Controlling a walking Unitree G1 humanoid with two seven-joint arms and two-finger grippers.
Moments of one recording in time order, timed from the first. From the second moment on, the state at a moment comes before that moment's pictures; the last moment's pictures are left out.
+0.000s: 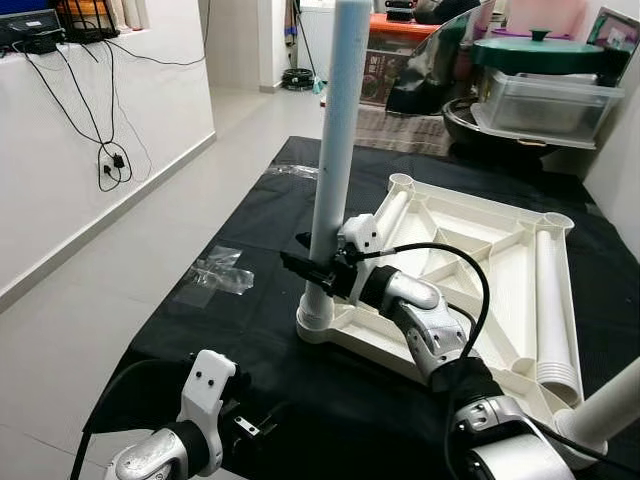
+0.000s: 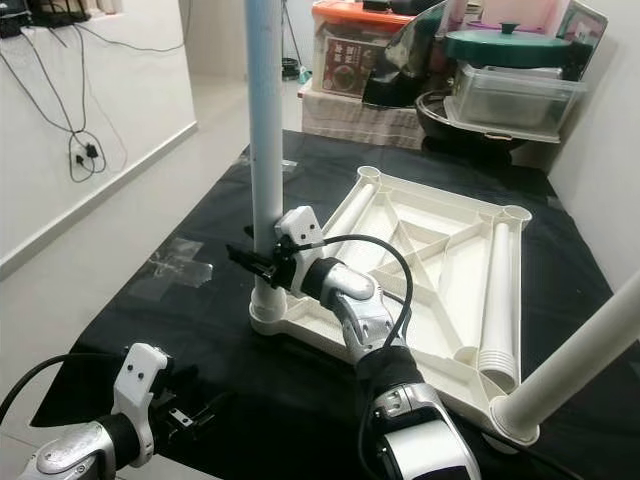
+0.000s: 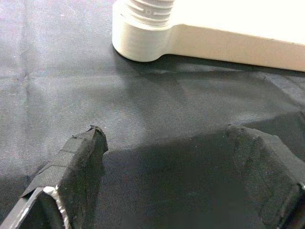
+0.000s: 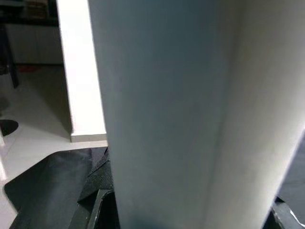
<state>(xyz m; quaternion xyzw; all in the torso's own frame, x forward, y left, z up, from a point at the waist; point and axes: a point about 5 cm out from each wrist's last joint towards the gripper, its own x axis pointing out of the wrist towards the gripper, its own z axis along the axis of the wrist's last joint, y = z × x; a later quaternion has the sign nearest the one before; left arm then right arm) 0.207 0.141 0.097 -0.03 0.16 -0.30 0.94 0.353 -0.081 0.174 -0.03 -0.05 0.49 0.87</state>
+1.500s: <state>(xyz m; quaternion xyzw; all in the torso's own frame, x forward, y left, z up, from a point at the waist) 0.203 0.141 0.090 -0.03 0.17 -0.29 0.94 0.338 -0.057 0.168 0.00 -0.05 0.49 0.87</state>
